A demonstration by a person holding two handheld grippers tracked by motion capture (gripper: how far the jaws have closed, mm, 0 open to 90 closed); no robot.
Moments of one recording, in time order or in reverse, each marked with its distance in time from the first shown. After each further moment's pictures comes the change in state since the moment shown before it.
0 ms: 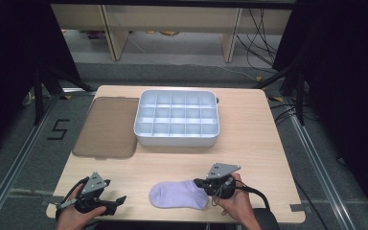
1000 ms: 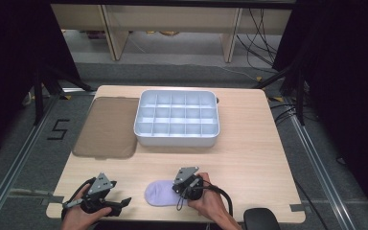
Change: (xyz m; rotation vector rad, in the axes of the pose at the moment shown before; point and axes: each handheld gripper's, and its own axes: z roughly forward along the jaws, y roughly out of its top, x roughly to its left) left arm -0.009 0.006 0.009 0.020 -0.035 0.028; right arm 0.033 0.028 0.071 0.205 0.012 -0.162
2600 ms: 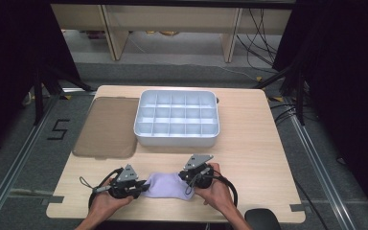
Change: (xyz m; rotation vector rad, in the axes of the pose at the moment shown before) left arm -0.011 0.033 0.059 0.017 -0.101 0.067; right arm -0.029 0.002 -0.025 -0.086 -0.055 0.128
